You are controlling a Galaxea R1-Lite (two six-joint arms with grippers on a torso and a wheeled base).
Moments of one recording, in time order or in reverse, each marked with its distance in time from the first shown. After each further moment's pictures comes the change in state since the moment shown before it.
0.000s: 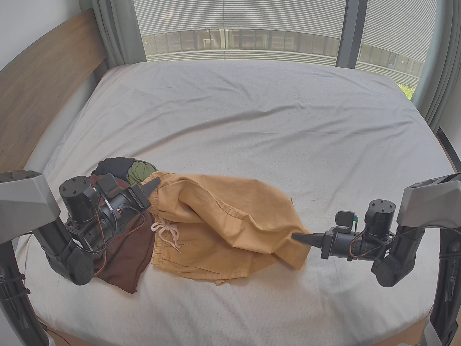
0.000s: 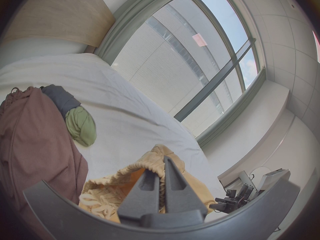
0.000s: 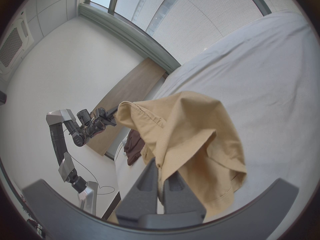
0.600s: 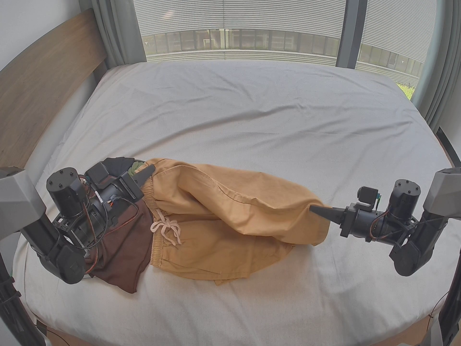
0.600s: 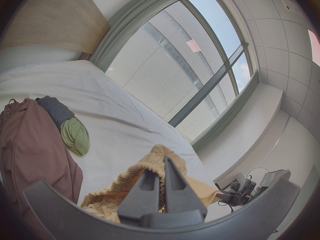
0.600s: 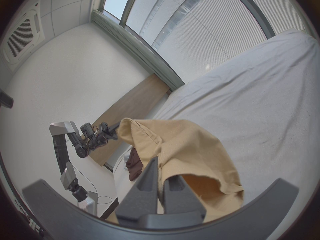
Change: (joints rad) left arm 0.000 -0.097 0.014 0.001 -0.007 -0.011; right arm -0.063 -0.188 0.024 0.004 0.000 0.018
